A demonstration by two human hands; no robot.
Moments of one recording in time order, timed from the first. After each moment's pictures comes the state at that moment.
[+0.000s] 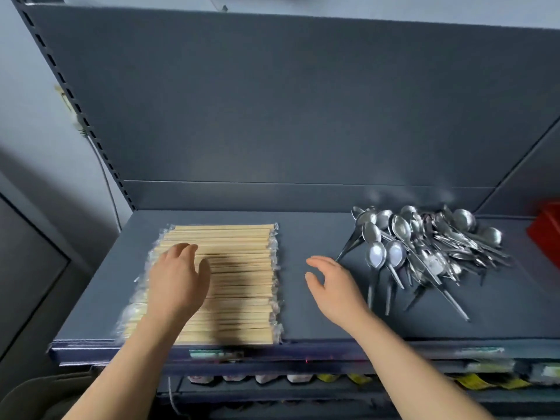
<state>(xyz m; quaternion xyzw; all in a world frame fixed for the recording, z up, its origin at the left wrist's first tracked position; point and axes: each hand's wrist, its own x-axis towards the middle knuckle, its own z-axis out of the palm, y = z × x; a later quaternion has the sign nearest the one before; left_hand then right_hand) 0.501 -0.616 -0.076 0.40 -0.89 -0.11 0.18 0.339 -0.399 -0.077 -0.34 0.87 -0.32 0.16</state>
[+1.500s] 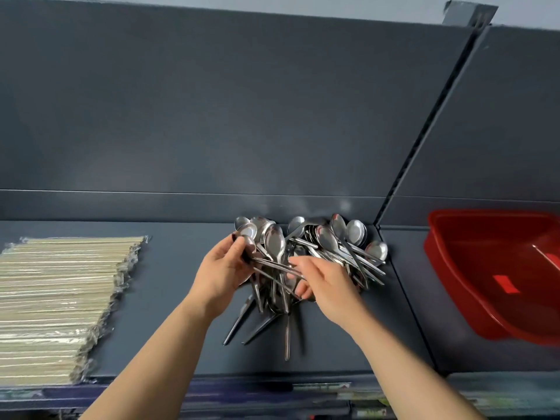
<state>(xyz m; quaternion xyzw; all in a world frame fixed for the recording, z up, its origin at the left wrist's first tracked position) 0.241 -0.379 -0.058 0.28 -0.52 -0.79 0.19 0.142 -0.214 -0.054 -0.27 0.77 -0.52 0.26</state>
